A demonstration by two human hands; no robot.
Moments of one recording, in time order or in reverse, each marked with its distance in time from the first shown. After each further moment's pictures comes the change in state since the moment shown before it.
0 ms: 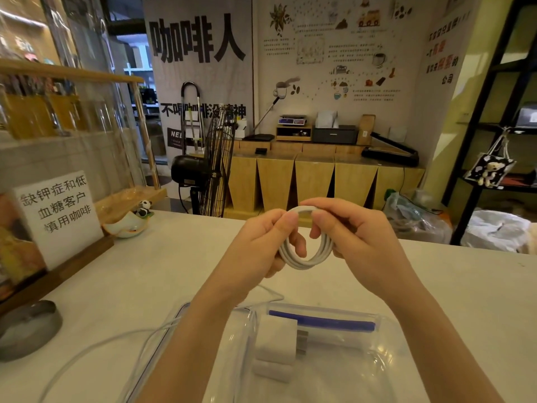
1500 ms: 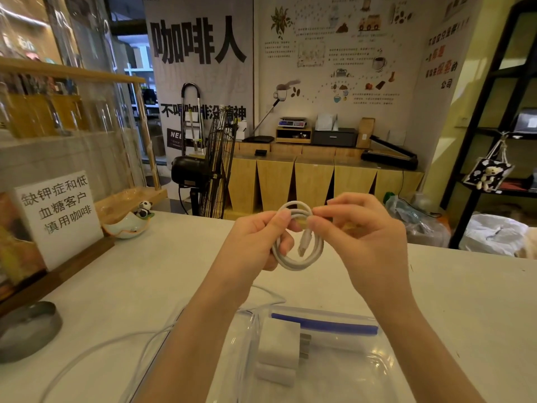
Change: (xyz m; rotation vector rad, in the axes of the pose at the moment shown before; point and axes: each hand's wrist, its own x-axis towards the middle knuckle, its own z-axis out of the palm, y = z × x) left_hand 0.002 0.001 -0.008 -0.119 0.093 -0.056; right_hand -0.003 -0.001 0.013 0.017 0.319 0.010
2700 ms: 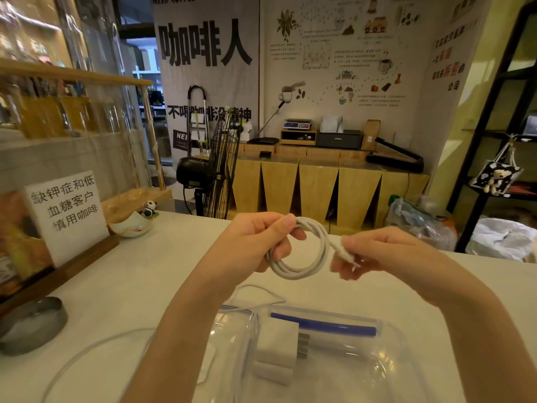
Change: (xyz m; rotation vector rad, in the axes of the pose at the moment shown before) left_hand -0.008 0.012 -0.007 0.152 -0.132 0.014; right_hand 0.018 0.010 -0.051 0.021 -0.773 0.404
